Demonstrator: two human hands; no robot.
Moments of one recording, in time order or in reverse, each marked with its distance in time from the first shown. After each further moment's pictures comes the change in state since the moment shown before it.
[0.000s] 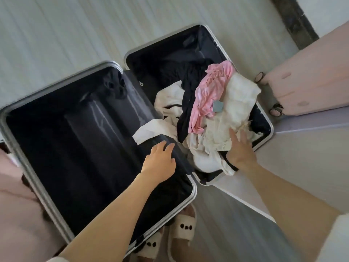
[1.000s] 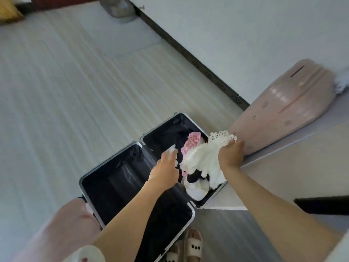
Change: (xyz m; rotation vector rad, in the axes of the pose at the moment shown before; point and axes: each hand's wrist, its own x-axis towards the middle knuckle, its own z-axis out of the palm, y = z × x) left_hand -0.238 0.128 -0.240 0.003 0.218 0.176; right_hand -0.308 -0.073 -0.269 1.021 0.695 0.085
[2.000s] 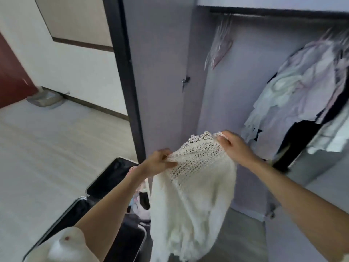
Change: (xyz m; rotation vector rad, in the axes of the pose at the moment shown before) left_hand -0.219 0.352 0.034 -0.120 -0.177 0.546; right_hand -0.081 0.126 -0.496 -0.123 -0.009 -0.456
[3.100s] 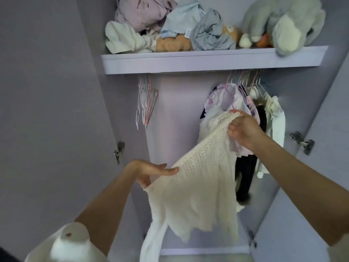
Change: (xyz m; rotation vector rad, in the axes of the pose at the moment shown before) left_hand 0.245 0.189 -0.036 0.284 -0.776 -0.264; right_hand 0.131 0.046 -0.212 1.170 0.612 0.308
